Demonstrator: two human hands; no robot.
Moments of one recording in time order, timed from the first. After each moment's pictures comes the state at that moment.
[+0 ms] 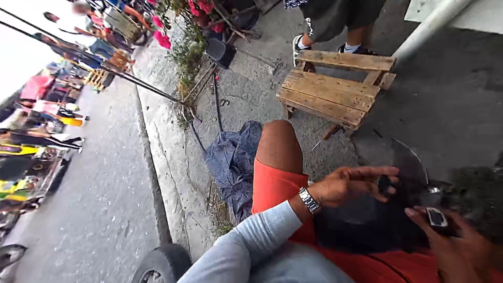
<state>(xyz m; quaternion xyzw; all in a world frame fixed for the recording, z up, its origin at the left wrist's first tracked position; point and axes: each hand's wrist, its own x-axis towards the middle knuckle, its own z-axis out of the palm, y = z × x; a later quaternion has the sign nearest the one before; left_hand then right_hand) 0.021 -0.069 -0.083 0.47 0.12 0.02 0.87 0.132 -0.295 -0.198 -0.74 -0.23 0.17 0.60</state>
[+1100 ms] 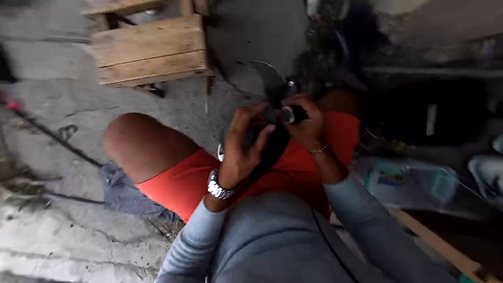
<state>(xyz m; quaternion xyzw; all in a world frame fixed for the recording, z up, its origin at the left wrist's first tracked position) 0.019 -0.114 -0.078 0.81 0.04 0.06 0.58 0.118 -0.284 -0.169 -0.74 -0.25 -0.05 0.62</state>
